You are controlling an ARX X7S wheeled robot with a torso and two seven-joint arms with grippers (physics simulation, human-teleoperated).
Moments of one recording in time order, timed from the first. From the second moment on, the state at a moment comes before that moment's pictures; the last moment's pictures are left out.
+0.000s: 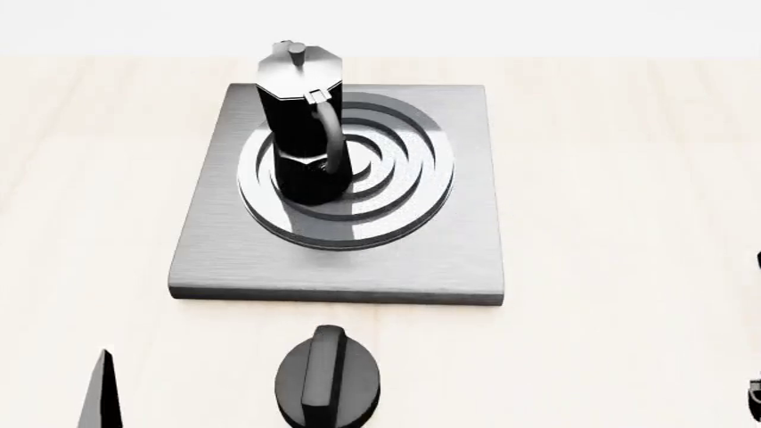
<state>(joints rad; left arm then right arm) 0.12 -0.47 0.29 0.66 -0.32 -0.07 -0.46 1.39 1.57 -1.69 -0.36 1.20 -0.08 0.62</state>
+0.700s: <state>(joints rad) 0.12 -0.47 0.30 0.64 -0.32 -0.05 -0.46 1.43 1.45 -1.64 0.02 1.37 0.02 0.32</state>
